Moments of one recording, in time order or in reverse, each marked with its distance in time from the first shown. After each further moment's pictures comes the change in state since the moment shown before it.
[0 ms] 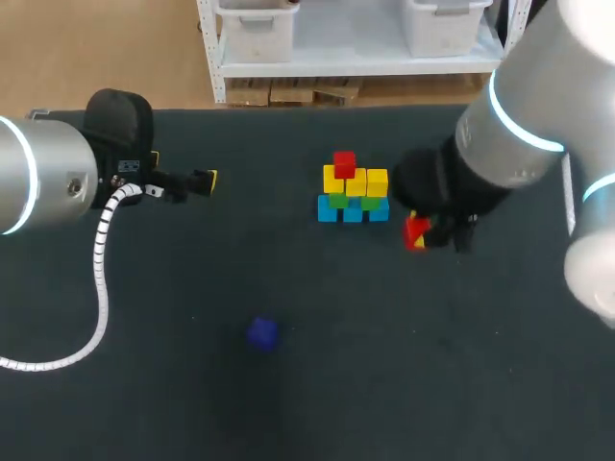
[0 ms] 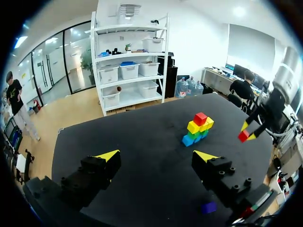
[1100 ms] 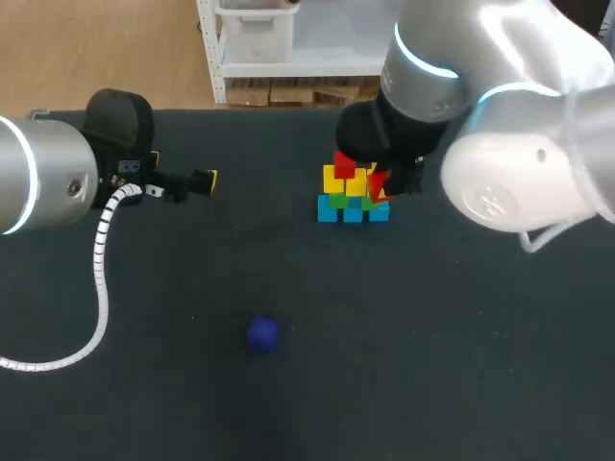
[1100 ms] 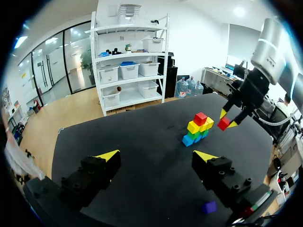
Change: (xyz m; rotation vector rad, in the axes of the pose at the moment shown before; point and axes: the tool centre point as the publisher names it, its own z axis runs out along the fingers) left arm 0.000 0.000 0.000 0.000 0.000 0.000; right arm -0.030 -0.081 0.027 -0.041 0.112 -0.124
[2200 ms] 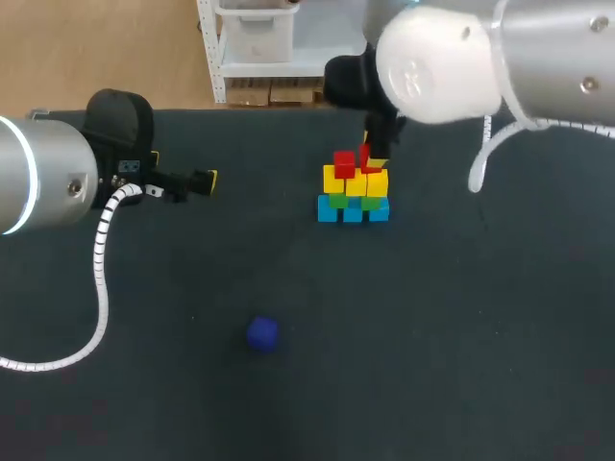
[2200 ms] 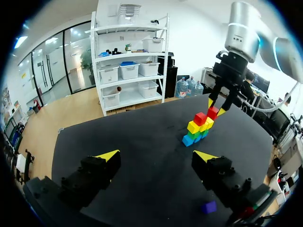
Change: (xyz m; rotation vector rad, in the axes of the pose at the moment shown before) left arm 0.000 0.000 0.000 0.000 0.000 0.000; right arm 0.000 -0.044 0.000 -0.177 -0.005 0.178
